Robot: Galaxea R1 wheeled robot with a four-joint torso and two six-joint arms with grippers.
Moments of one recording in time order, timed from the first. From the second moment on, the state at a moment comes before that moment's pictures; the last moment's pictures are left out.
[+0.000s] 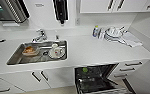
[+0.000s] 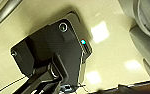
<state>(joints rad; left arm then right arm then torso) 1.39 2.74 -2.30 -0.26 0.21 0.26 -0.98 2.12 -1.82 0.34 -0.47 0.14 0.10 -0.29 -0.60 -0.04</state>
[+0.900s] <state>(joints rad) 1.40 2.74 -2.30 -0.26 0.21 0.26 -1.09 2.39 -2.01 0.47 -0.41 0.14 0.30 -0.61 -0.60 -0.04</state>
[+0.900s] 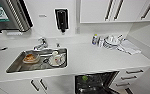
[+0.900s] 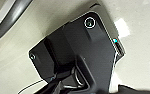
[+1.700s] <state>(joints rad) 1.41 2.73 -2.30 -0.27 0.20 0.26 -1.06 2.54 -2.52 0.89 -0.54 0.15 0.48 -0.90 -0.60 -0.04</state>
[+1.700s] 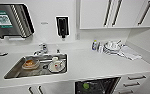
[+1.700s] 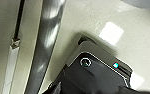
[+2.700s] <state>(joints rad) 1.42 2.75 -2.35 -0.26 0.21 0.25 -0.84 2.62 -2.77 1.55 -0.91 -0.10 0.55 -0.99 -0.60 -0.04</state>
